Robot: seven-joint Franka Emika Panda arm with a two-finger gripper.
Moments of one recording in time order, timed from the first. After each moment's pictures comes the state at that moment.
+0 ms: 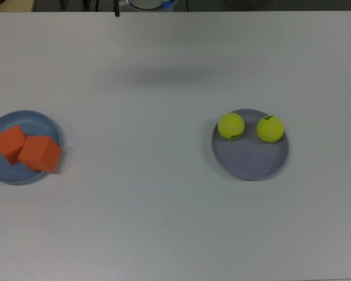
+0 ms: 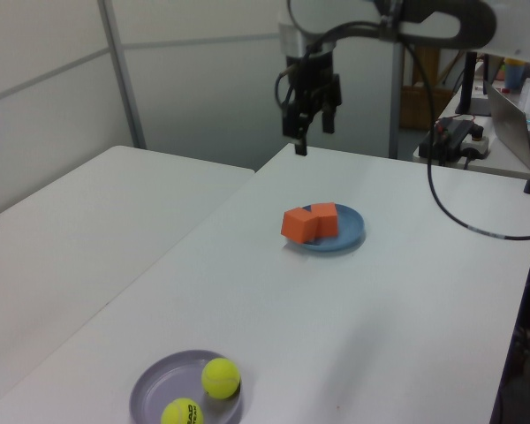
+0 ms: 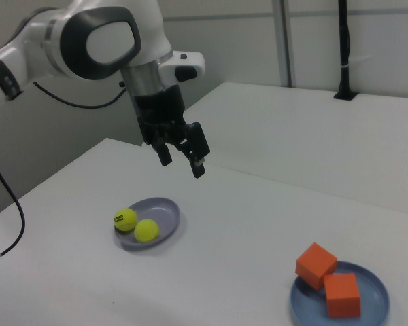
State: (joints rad) arm 0.22 0.11 -0.14 -1.32 -0.05 1.45 0.01
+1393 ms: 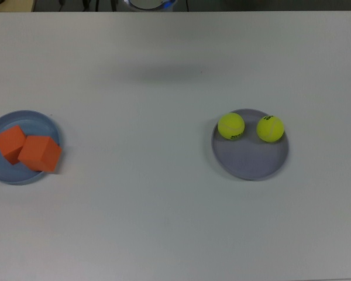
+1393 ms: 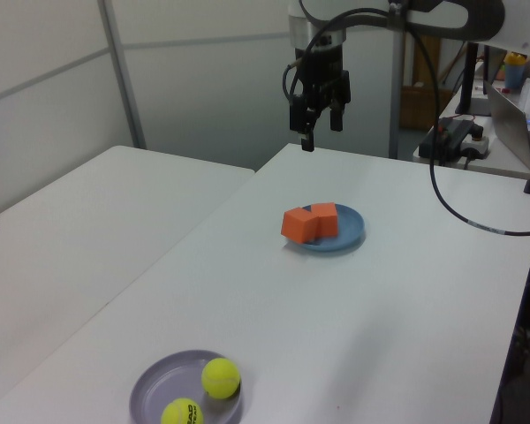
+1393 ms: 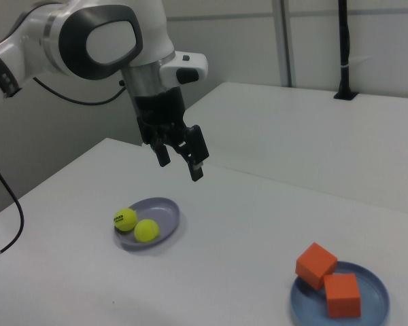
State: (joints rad) arm 0.20 0.11 -0.14 -1.32 -0.01 1.43 0.01
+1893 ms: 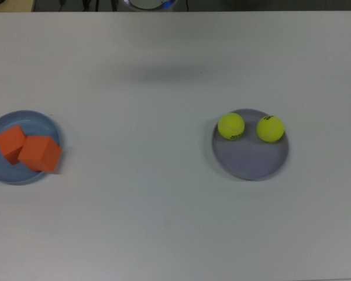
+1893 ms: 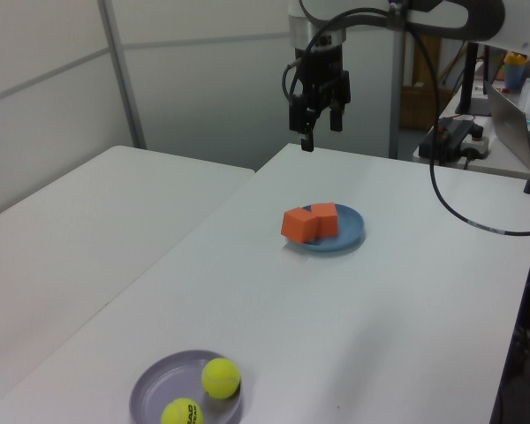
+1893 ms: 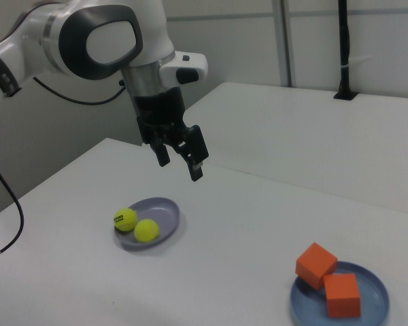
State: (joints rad) arm 0.20 0.11 -0.14 -1.32 -0.01 1.43 0.01
